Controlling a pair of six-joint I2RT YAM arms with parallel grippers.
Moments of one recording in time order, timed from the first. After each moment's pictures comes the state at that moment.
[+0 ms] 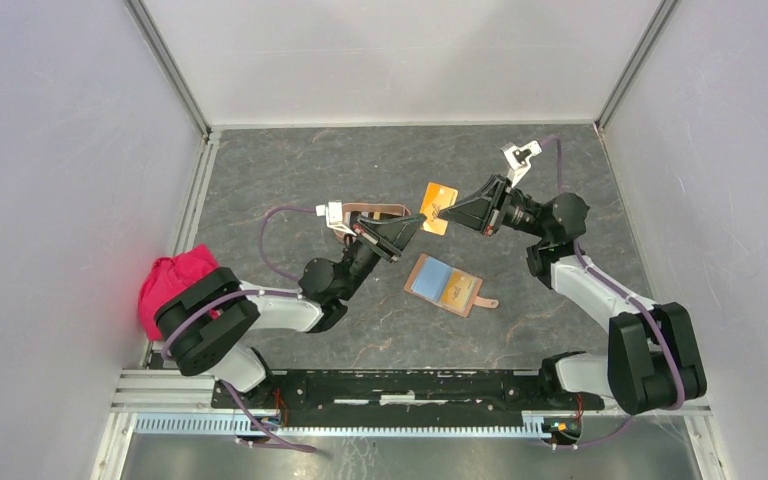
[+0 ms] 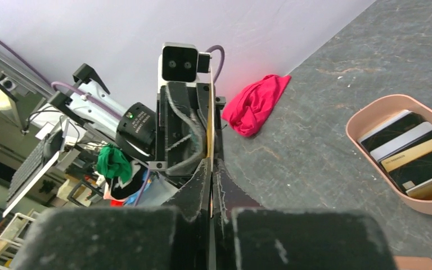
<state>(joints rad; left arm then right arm) -0.91 1.52 0.49 1.52 -0.15 -0.95 0.23 1.29 0.64 1.04 -1.03 1.06</state>
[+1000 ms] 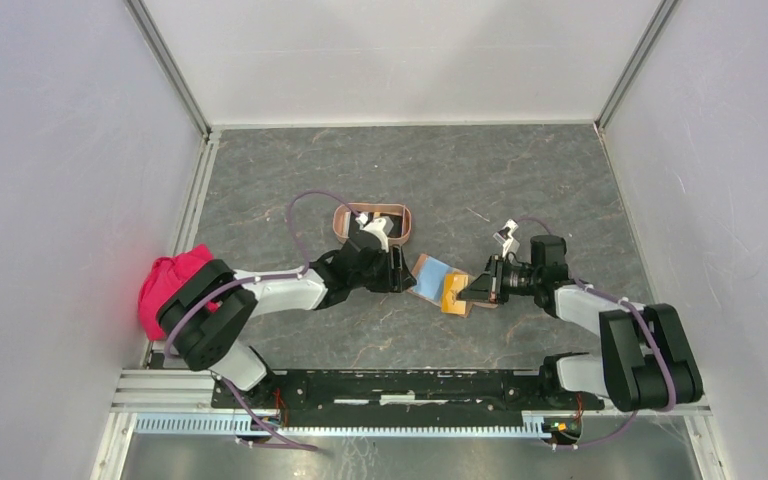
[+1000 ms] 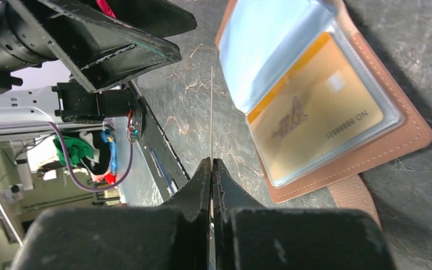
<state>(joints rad) -0.81 1.54 0.66 0.22 0.08 -0.69 0.12 1.27 0.33 0.16 -0.99 0.48</state>
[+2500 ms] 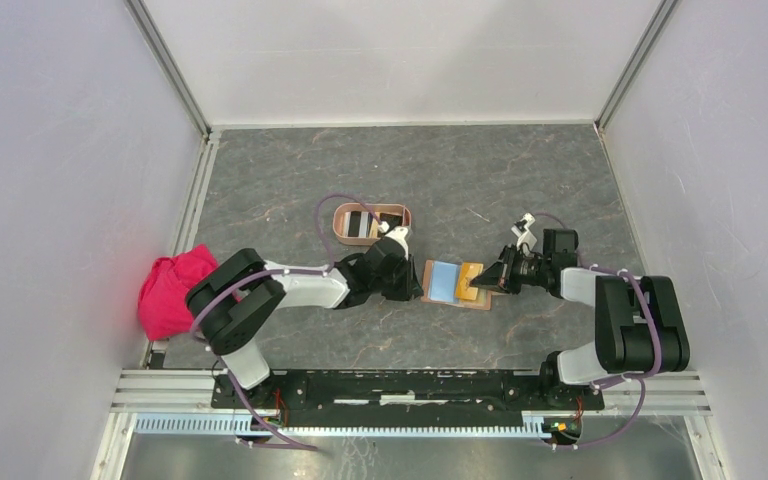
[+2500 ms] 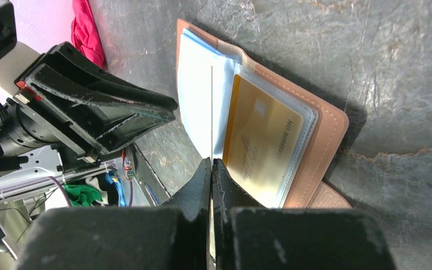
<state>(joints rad) -0.90 1.72 0.79 0.19 0.05 -0.72 -0.03 1.46 0.43 0.08 -0.92 0.46</state>
